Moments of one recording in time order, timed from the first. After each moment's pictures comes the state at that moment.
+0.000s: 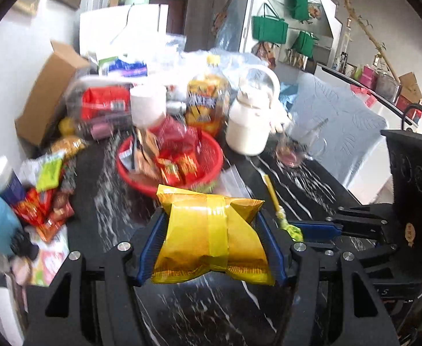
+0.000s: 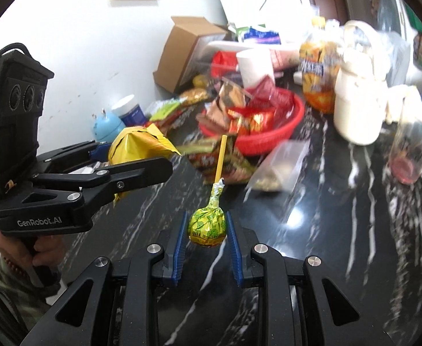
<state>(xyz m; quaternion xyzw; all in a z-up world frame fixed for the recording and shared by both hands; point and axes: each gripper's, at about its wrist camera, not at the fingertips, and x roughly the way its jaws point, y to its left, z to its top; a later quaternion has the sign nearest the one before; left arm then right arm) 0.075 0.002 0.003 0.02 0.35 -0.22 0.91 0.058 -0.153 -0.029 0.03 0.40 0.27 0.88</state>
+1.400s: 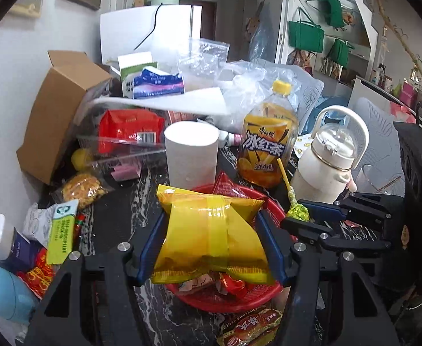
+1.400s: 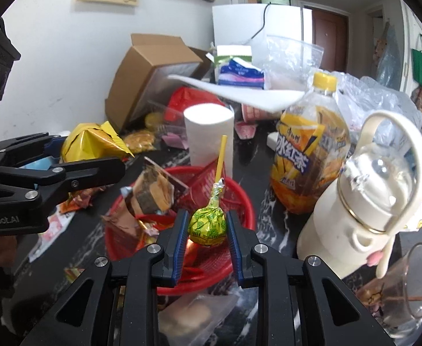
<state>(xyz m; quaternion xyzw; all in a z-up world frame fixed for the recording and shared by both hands) 0.221 0.002 0.003 0.01 0.35 -0.14 0.92 0.231 -0.143 -0.029 -0.06 0.36 0.23 0.90</state>
